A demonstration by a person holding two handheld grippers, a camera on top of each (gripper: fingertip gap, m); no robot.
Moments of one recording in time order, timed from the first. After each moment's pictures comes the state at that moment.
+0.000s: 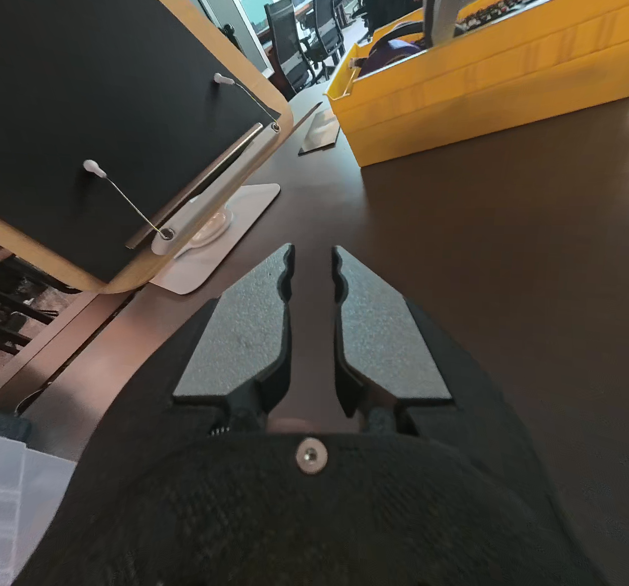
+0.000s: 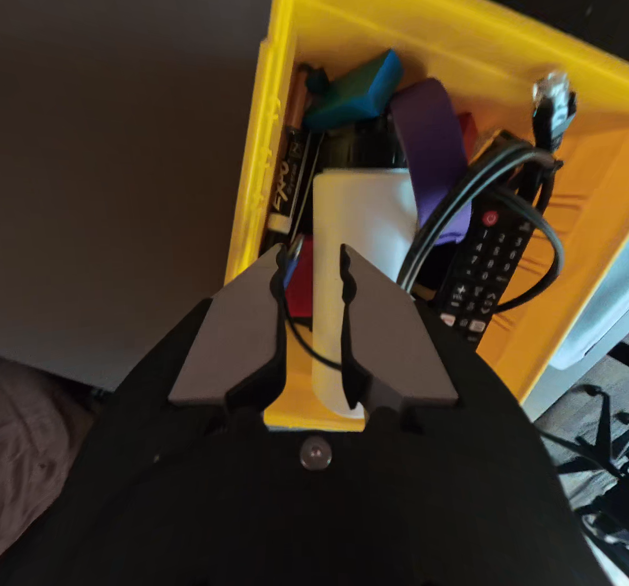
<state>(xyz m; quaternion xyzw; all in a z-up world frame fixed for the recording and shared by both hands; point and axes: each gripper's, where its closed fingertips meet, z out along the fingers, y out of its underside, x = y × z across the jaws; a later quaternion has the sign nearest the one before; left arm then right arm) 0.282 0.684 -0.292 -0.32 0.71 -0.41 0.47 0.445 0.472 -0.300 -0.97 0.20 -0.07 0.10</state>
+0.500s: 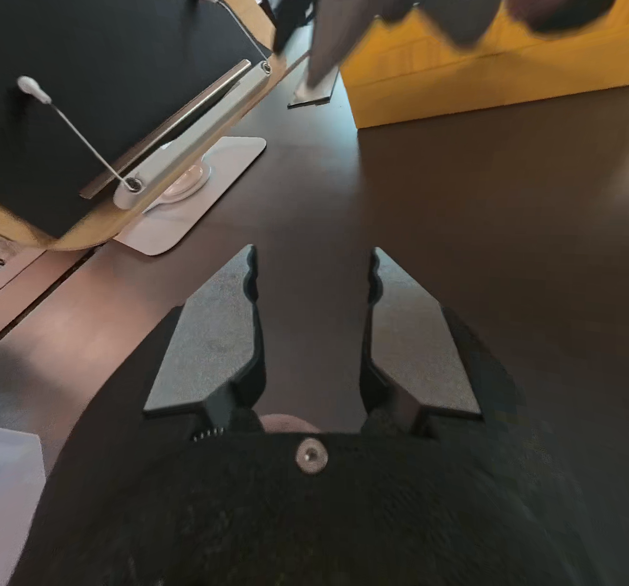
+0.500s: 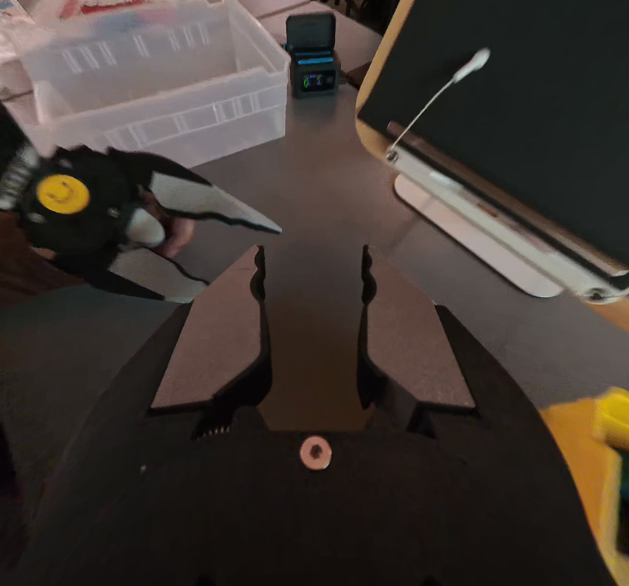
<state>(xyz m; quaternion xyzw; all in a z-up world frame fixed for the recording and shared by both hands) 0.287 0.690 -0.315 -0.38 0.72 -0.40 0.41 0.316 0.676 -0.248 -0.86 0.03 -0.03 0.50</state>
